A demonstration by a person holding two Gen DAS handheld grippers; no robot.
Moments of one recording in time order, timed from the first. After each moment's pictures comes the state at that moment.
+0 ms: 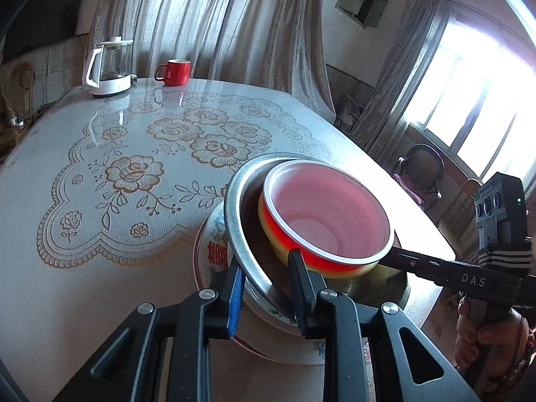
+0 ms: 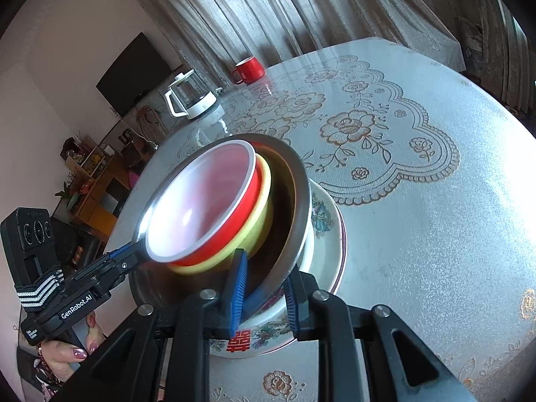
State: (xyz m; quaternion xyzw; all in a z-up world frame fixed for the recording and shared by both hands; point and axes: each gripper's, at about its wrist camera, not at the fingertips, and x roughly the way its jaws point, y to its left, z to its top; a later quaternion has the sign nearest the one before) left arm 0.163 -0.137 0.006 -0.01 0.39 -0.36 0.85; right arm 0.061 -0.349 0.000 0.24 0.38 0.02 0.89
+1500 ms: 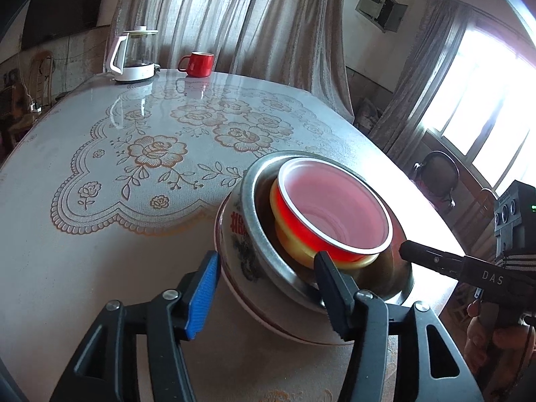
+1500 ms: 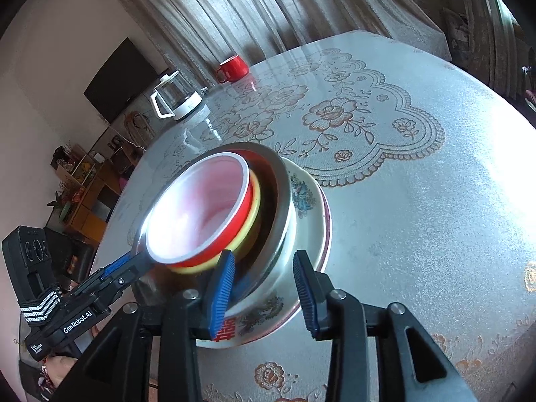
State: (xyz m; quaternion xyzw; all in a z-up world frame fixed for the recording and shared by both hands) left arm 0.150 -0.118 -0.008 -0.03 0.40 -0.32 0.86; right arm 0.045 -0.352 -0.010 0.25 0.38 -0.01 0.89
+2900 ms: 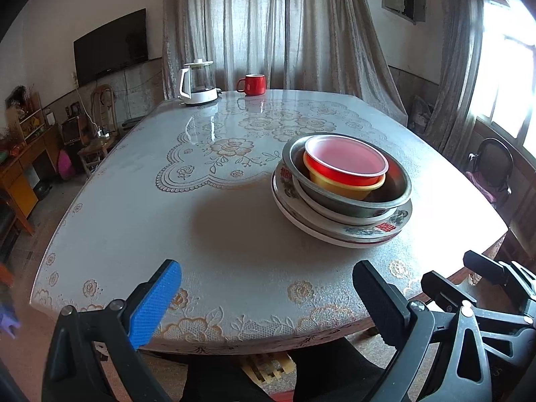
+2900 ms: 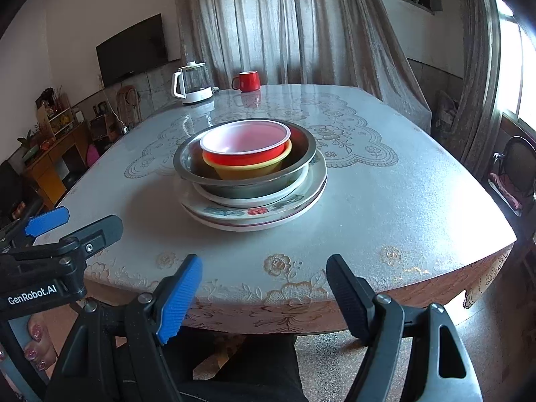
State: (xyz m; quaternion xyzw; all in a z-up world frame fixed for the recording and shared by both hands) left arm 0.024 -0.085 0.014 0.06 0.35 -0.17 0.92; right arm -0.064 -0.246 0.002 0.07 0.35 -0.09 0.93
